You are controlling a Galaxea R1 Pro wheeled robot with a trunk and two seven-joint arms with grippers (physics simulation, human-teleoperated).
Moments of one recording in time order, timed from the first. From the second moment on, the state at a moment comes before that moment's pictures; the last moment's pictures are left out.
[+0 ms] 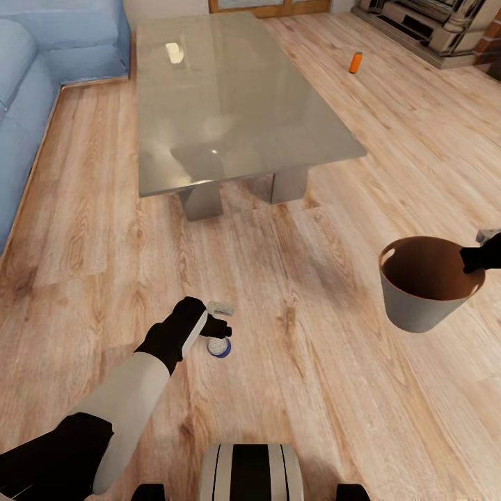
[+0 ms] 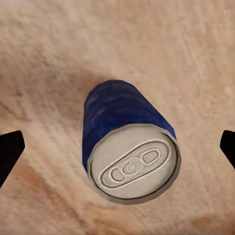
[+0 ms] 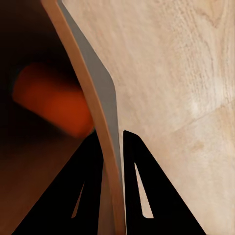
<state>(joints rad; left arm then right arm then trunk) -0.98 -0.13 -0.21 -0.67 0.01 0.92 -0.06 -1.67 -0.59 0.25 -0.18 0.35 1.05 0.62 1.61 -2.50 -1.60</state>
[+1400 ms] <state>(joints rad) -0.97 -0.13 -0.21 -0.67 0.02 0.92 -0.06 -1.67 -0.59 0.28 -0.18 0.36 1.05 0.62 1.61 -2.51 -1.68</state>
